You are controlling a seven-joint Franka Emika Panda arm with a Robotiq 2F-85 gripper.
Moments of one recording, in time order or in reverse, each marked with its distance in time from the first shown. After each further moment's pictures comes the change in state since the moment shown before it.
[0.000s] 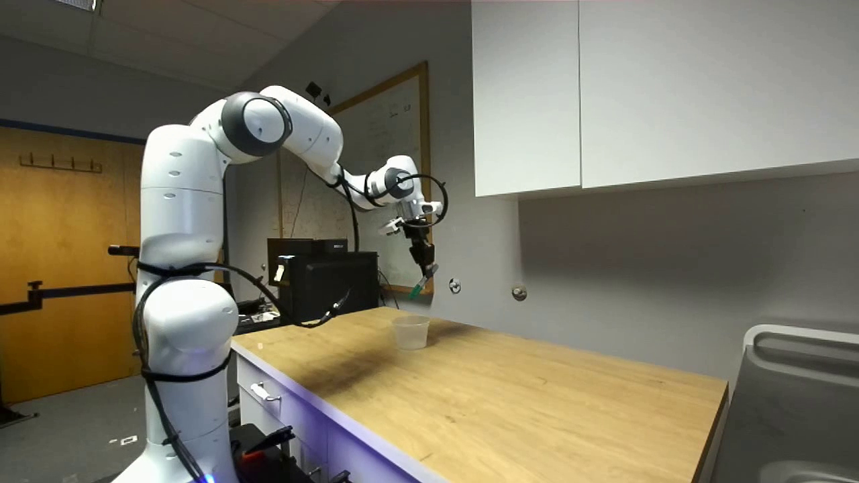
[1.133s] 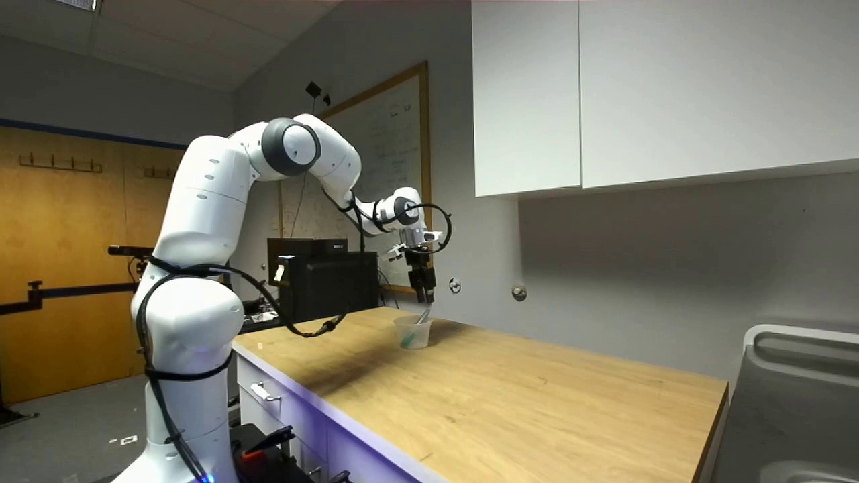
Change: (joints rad) arm 0.089 0.194 -0.042 0.079 -0.046 -0.032 0.055
